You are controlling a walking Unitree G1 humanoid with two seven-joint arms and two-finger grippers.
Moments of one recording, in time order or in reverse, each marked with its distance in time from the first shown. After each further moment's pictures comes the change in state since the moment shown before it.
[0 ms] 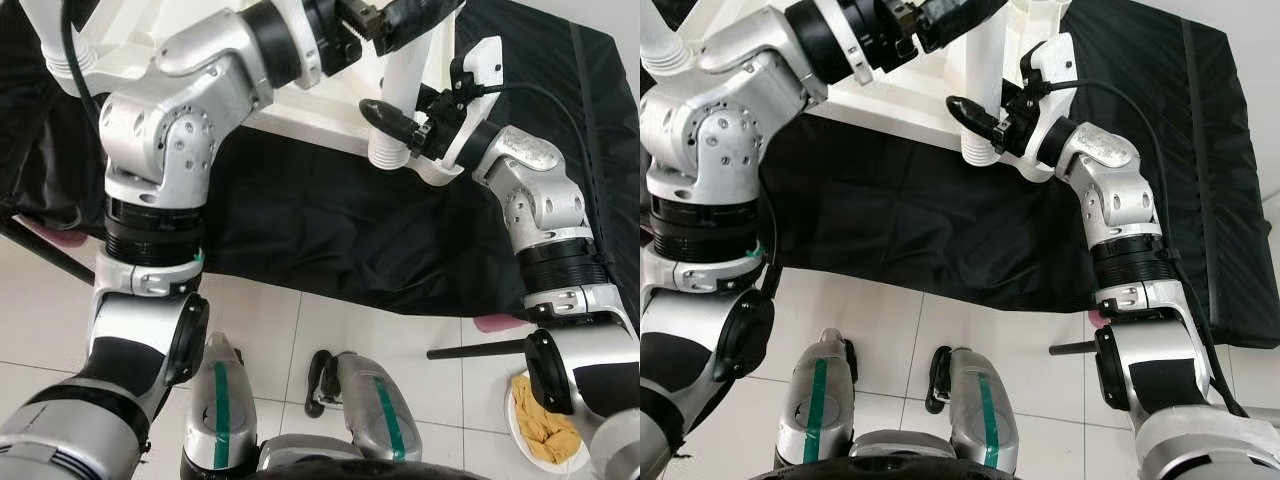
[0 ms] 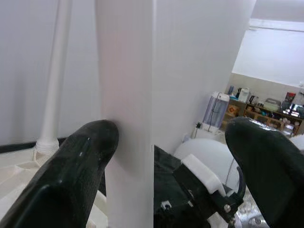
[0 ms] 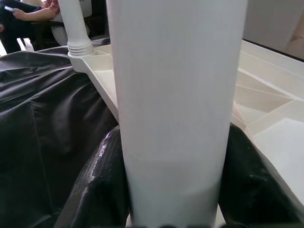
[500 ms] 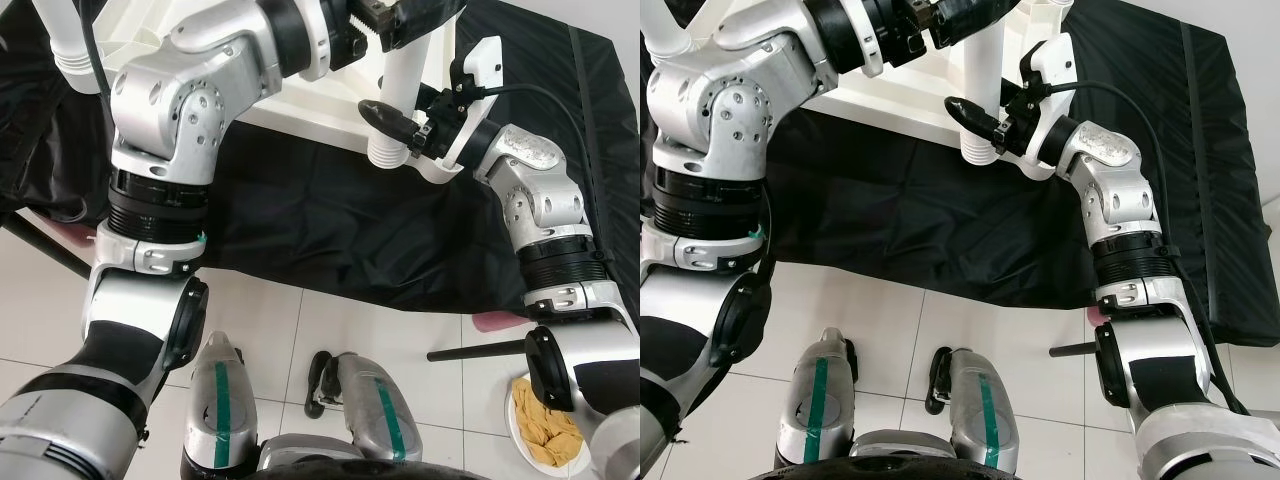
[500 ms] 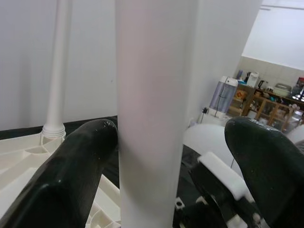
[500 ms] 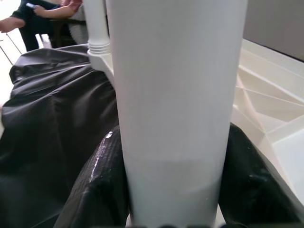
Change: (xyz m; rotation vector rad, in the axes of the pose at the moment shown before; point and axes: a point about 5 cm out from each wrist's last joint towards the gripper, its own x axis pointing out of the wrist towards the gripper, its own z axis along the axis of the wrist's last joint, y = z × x) left arm 0.017 0.009 0.000 -0.009 0.085 0.026; right arm 0.001 0.001 -0.001 -0.021 -0.001 0.066
